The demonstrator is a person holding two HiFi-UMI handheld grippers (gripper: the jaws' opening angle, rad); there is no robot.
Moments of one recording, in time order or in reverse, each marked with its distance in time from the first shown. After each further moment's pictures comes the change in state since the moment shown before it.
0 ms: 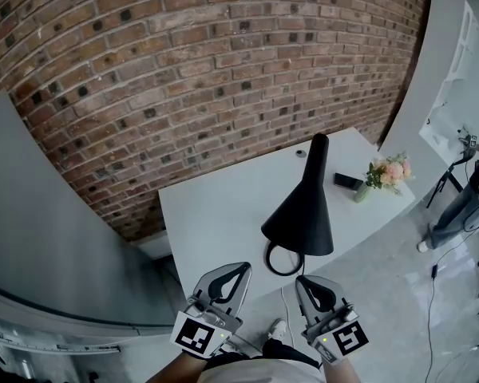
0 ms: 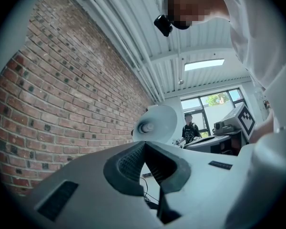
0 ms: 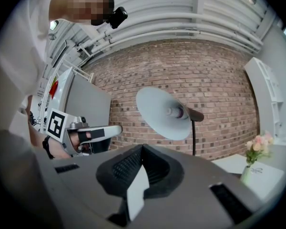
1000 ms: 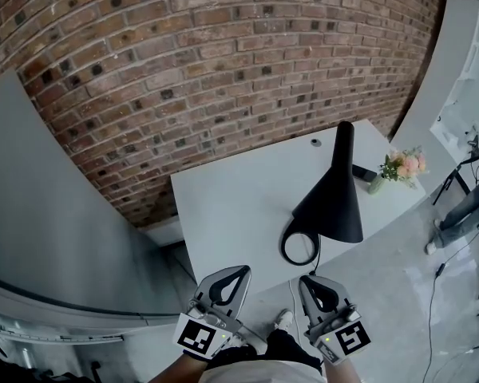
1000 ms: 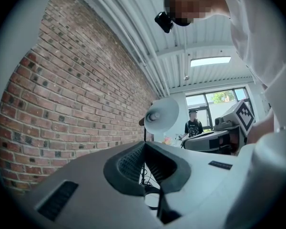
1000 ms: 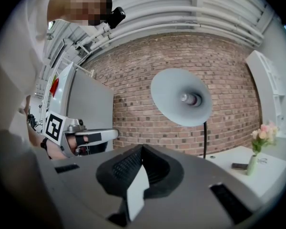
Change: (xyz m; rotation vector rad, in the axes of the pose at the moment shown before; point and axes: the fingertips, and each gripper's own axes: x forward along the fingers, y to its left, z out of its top) left arm -0.054 0.025 -0.030 -0.036 0.066 0.055; right arm 0.016 0.043 -0.024 0.034 0.053 0.023
